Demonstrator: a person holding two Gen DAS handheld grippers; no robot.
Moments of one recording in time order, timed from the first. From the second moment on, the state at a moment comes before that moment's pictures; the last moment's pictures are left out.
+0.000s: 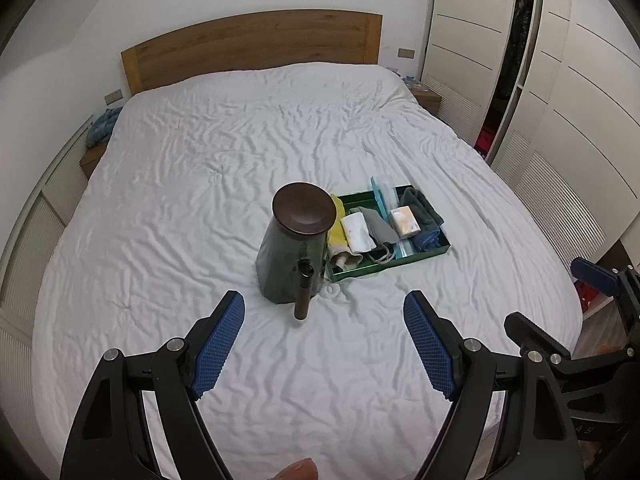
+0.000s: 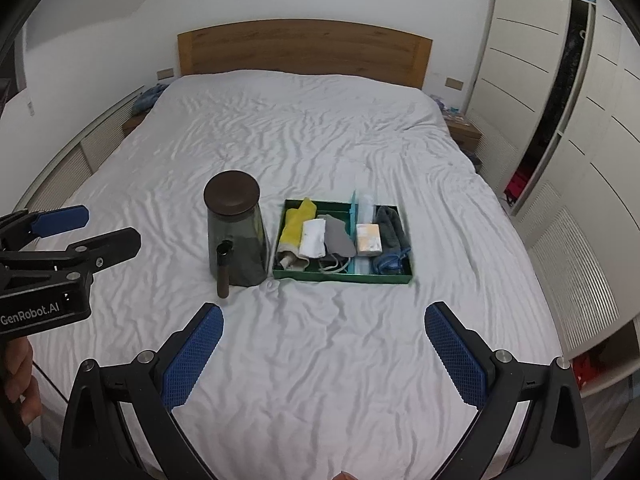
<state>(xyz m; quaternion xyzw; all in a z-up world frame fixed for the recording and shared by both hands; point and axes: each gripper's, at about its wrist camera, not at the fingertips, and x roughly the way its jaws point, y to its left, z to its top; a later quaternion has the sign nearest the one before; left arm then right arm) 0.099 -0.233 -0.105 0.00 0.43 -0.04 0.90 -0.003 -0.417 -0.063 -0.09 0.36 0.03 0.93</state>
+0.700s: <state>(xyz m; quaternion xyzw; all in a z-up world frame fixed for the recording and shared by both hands) 0.083 -0.220 -0.081 -0.03 0.39 -0.05 0.92 -0.009 -0.397 -0.072 -0.09 0.36 0.04 0.93</state>
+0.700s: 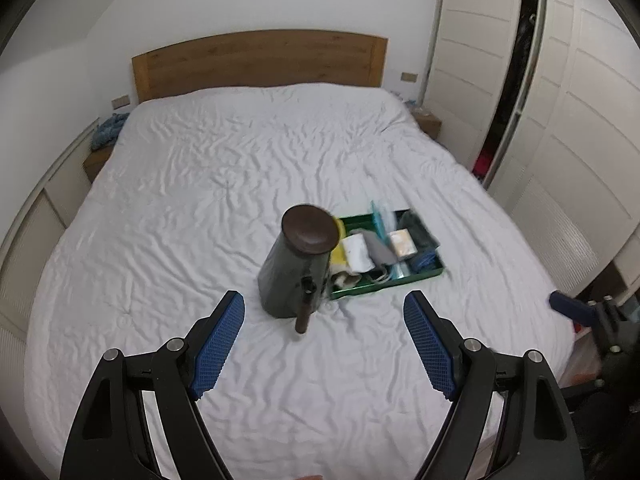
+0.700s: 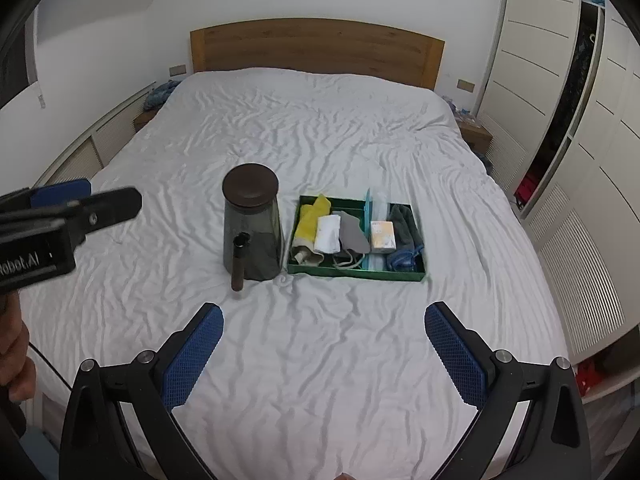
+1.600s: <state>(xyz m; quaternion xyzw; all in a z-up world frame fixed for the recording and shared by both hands) 0.071 -0.198 -0.055 -0.02 0.35 0.02 0.94 -0.027 -0.379 -0.072 -0.08 0.35 0.07 0.93</state>
